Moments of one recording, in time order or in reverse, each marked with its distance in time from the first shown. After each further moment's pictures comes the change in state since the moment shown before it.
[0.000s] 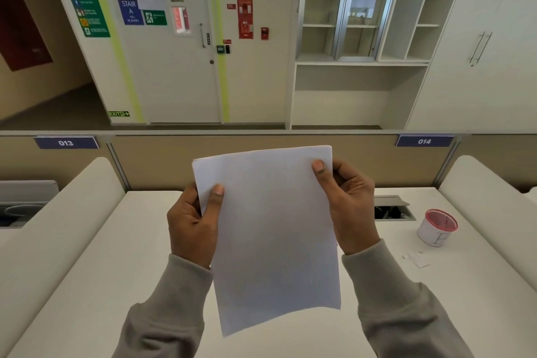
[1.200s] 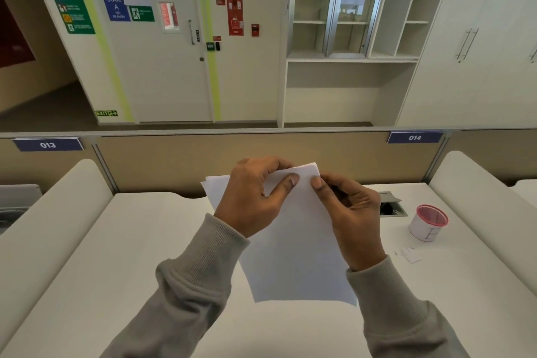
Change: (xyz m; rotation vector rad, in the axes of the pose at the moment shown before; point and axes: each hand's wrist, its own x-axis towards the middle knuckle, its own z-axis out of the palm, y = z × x) left_hand 0.020 0.053 0.068 0.302 -0.539 0.346; right_hand -0.012 0.011 -0.020 -0.123 0.029 -0.127
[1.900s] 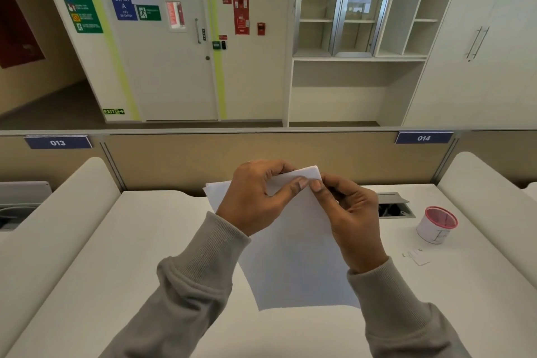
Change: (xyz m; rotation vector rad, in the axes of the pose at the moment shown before) left_hand 0.002 -0.007 -0.009 -0.043 -0.060 -0.014; right_hand 0.000 0.001 0.012 0.007 -0.070 -0.003
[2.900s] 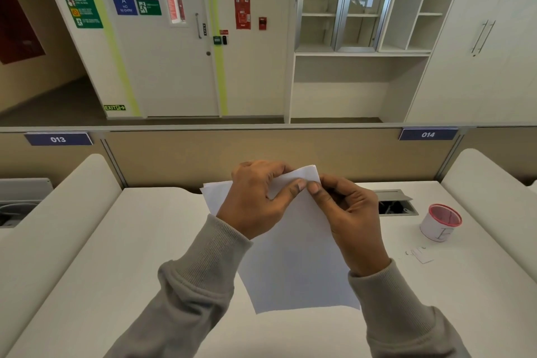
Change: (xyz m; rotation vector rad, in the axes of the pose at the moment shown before) left_hand -0.005 -0.012 0.004 0.067 0.018 0.009; right_hand -0.002 0.004 0.003 -0.029 -0.020 0.025
